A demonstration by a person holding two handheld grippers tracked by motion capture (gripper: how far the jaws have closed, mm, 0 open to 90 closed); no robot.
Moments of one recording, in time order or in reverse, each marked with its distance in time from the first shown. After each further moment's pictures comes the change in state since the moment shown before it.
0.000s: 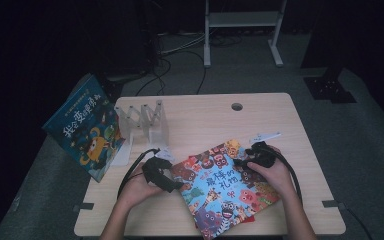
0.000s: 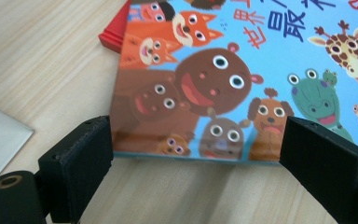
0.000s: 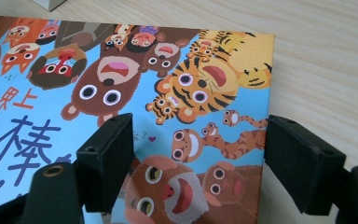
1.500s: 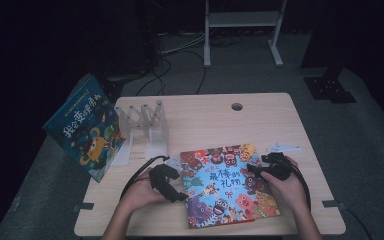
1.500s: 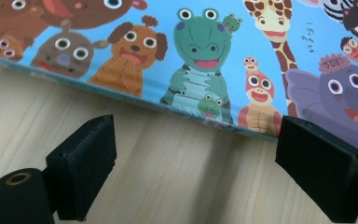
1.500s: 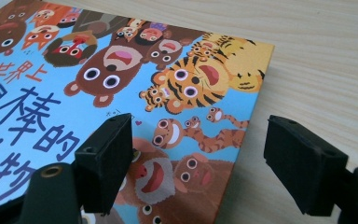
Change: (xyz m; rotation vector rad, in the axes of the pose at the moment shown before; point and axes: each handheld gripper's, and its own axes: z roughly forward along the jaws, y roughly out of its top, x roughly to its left) left arm -0.024 0.003 0.020 0.101 -0.136 0.100; right arm -0.001 -0.041 -0.036 -0.084 -0.140 0.109
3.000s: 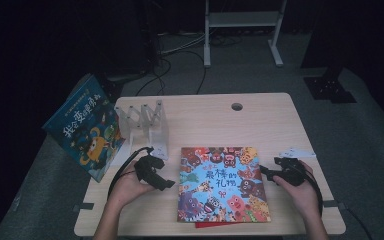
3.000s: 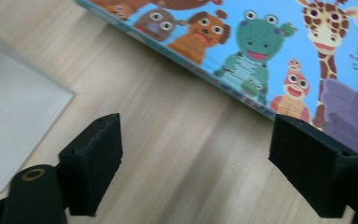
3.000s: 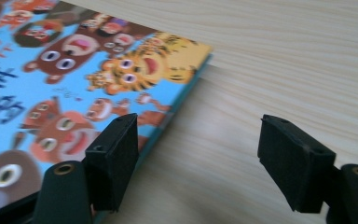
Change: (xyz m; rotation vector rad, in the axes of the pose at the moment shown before) left arm 0.022 -0.014 -0.035 -0.010 0.168 -0.081; right arm -0.011 -0.018 -0.028 -0.038 -0.095 -0.011
